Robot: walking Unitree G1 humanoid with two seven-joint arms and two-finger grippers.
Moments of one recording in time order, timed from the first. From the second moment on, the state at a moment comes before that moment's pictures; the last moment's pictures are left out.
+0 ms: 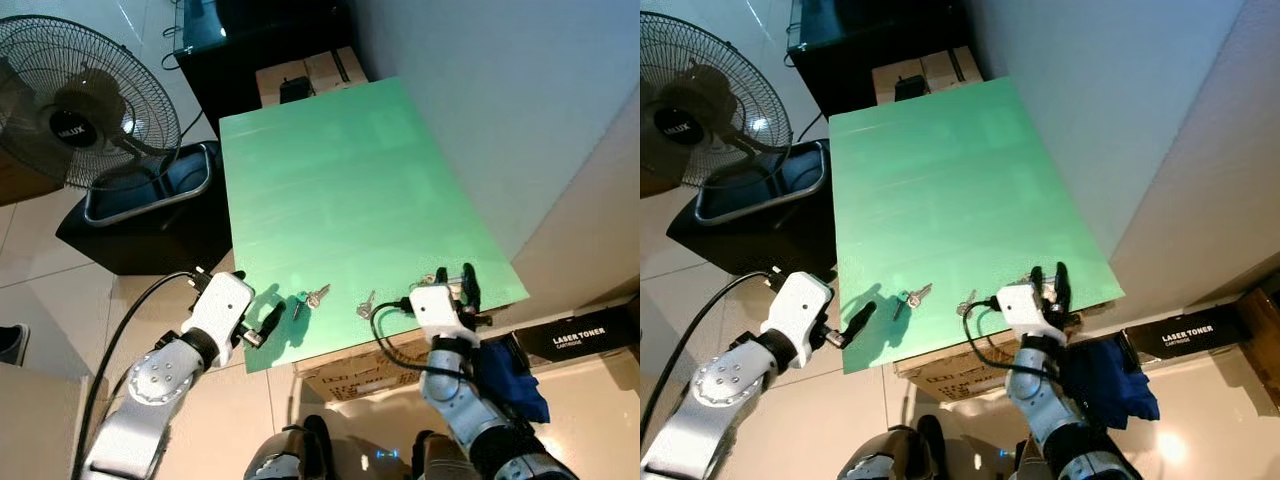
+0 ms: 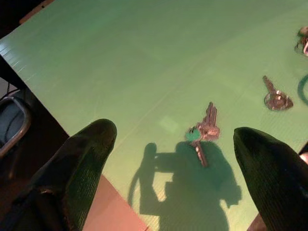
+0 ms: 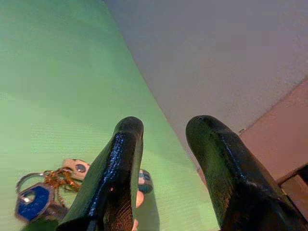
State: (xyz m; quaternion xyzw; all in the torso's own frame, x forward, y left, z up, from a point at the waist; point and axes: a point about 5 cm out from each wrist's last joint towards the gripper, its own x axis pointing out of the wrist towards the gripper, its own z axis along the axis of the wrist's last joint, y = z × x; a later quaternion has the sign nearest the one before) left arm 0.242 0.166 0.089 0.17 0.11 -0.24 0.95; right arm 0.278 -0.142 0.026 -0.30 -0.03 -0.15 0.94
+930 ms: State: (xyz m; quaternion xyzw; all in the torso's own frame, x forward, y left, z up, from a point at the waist) left arm 0.228 0.185 0.097 0.19 0.13 -0.25 0.94; right arm 0.267 -0.138 0.007 -0.24 0.05 -0.18 0.95
